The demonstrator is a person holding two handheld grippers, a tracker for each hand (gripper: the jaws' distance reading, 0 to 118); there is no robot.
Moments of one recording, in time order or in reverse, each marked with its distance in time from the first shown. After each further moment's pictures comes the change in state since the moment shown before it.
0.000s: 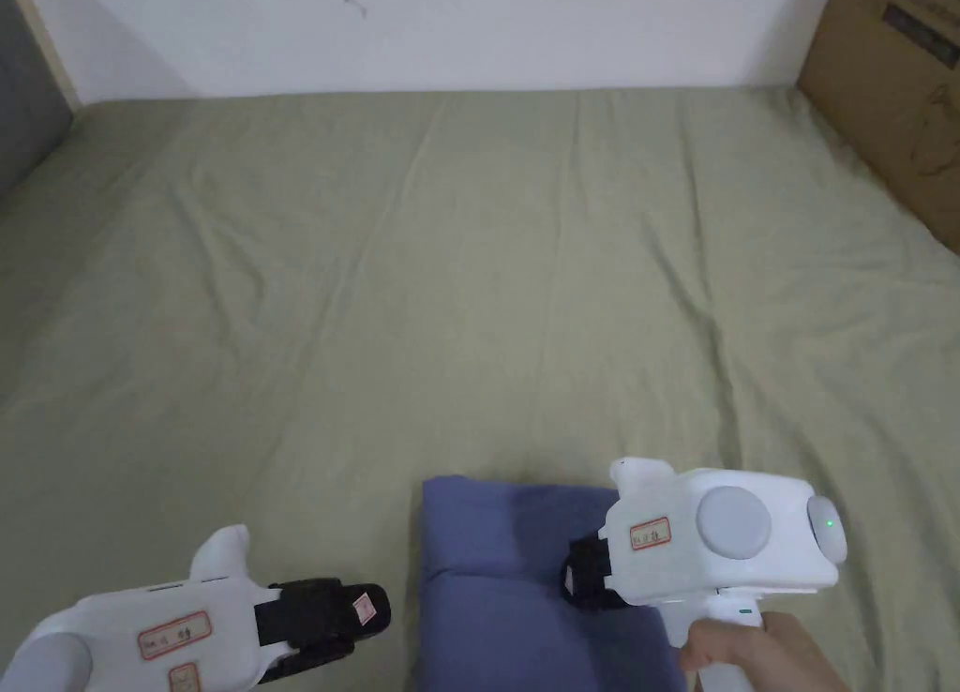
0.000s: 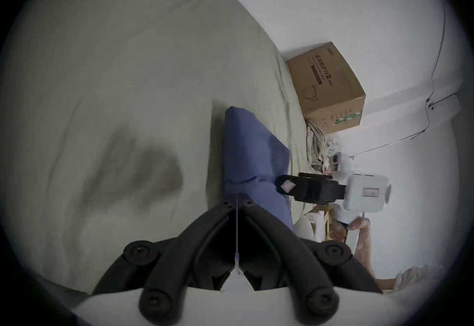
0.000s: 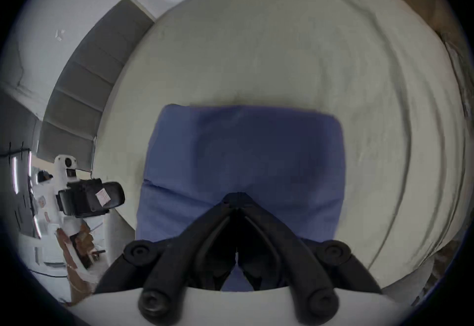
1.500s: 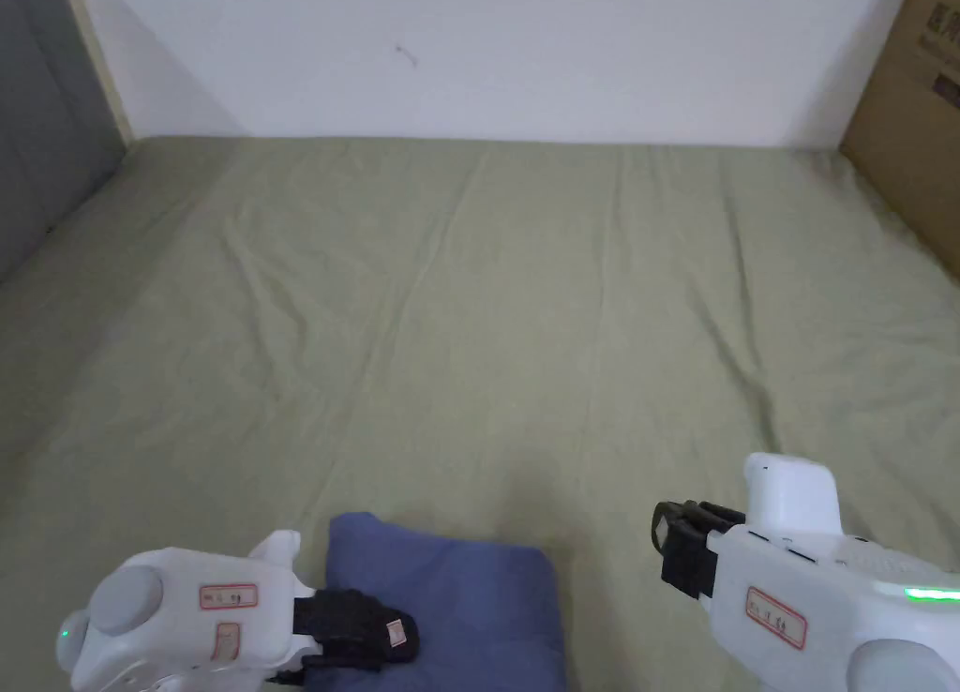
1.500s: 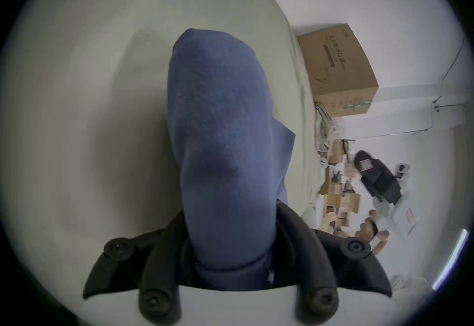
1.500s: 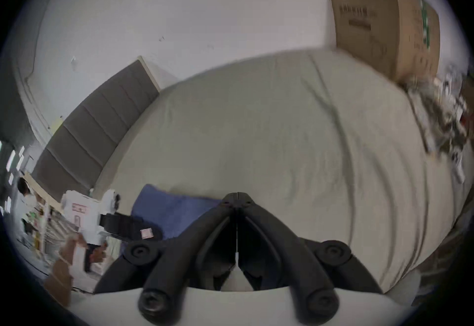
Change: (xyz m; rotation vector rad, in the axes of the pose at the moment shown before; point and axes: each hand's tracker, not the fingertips) left arm -0.033 0.075 -0.008 -0.171 0.077 0.030; right arm -0.053 -0.010 0.087 0.601 -0.129 0.120
